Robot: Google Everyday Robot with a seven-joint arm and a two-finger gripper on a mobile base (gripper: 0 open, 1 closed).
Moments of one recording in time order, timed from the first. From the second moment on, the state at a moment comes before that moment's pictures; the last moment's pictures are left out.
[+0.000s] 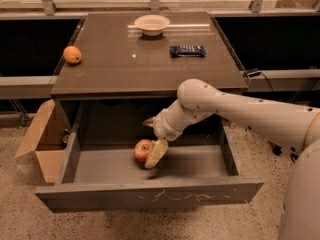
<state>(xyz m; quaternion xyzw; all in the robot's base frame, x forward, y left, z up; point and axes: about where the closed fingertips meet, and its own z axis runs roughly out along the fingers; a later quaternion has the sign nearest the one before) 0.579 0.028 0.631 -0.70 0.64 0.21 0.24</state>
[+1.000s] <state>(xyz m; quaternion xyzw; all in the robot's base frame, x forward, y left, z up) 0.567 0.024 0.647 -0.69 0.64 0.21 0.26</state>
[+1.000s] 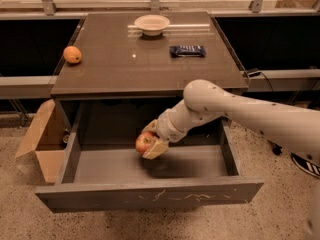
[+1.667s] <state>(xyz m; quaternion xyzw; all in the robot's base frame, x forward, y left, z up) 0.532 -0.057 0.787 -0.67 0.60 0.19 0.39</state>
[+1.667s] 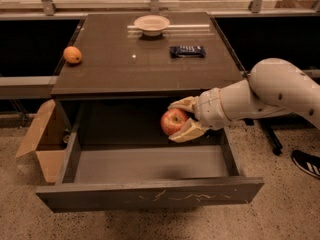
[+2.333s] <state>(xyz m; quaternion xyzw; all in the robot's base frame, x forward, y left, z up) 0.549 -0.050 0.843 -0.69 0.58 0.16 0.41</state>
